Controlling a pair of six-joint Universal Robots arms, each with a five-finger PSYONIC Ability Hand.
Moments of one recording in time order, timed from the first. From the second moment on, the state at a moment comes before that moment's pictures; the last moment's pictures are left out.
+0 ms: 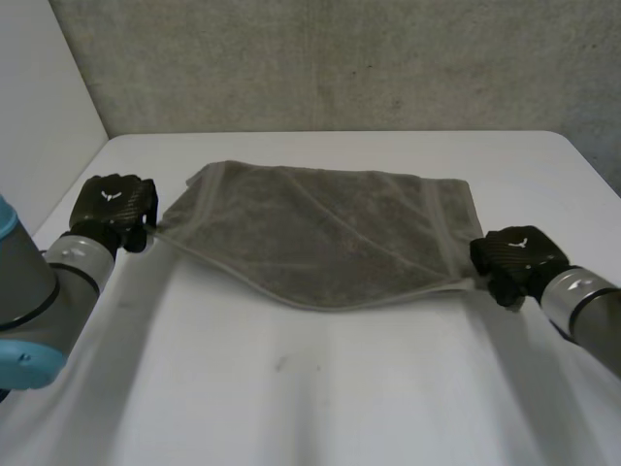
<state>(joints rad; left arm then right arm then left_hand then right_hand) 4.53 -1.88 -1.75 3.53 -1.47 3.42 1.68 -1.22 1.73 -0.07 1.24 2.64 1.21 1.22 1.22 1.22 1.04 1.31 1.31 1.34 1.34 1.16</state>
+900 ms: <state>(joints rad) 4.57 -1.85 -1.78 3.26 -1.22 3.68 1.52 -1.17 1.34 0.66 1.02 2.30 1.21 1.22 1.22 1.22 1.04 1.31 1.31 1.34 1.34 1.17</state>
